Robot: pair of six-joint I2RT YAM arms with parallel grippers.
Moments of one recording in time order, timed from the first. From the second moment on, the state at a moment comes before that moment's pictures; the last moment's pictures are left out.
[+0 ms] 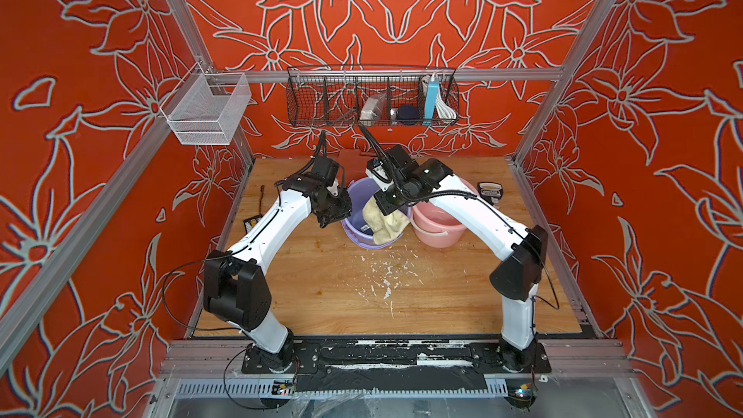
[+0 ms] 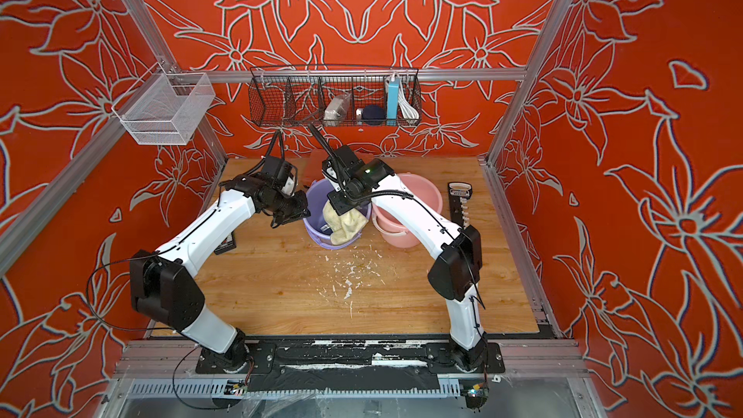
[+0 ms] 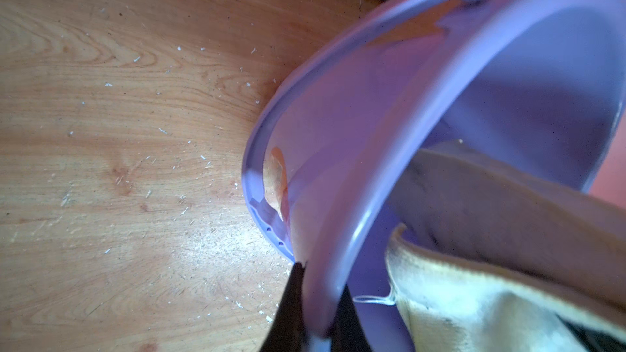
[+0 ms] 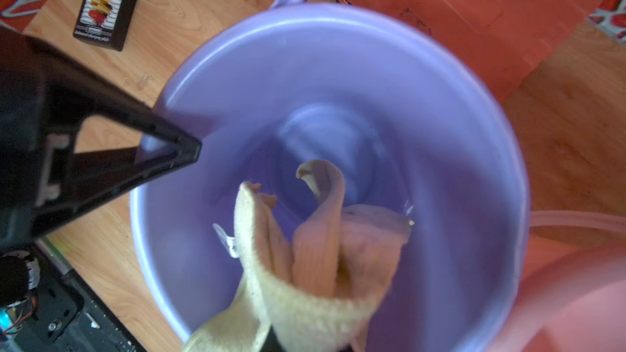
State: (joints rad) left arm -0.28 1.58 1.42 -0.93 0.25 -0.60; right arm 0.78 1.99 2.09 -1.12 -0.04 0.07
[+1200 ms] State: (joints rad) left arm -0.28 1.47 1.29 -0.91 0.32 -0.75; right arm 0.82 2.24 2.10 -1.19 0.15 0.06
